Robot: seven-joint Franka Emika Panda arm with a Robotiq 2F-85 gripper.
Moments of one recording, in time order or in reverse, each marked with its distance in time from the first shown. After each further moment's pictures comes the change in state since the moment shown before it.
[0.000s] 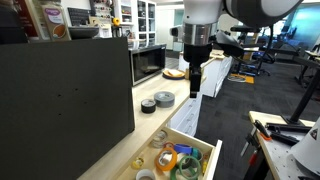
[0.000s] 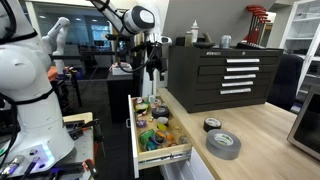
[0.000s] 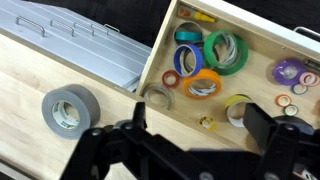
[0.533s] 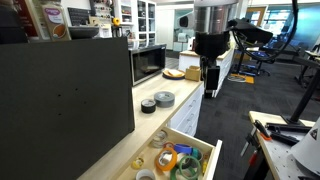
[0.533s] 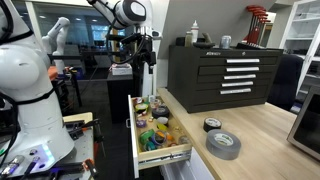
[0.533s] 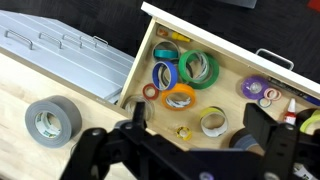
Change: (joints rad) arm 0.053 -0.095 0.048 -0.003 0.105 -0.143 -0.006
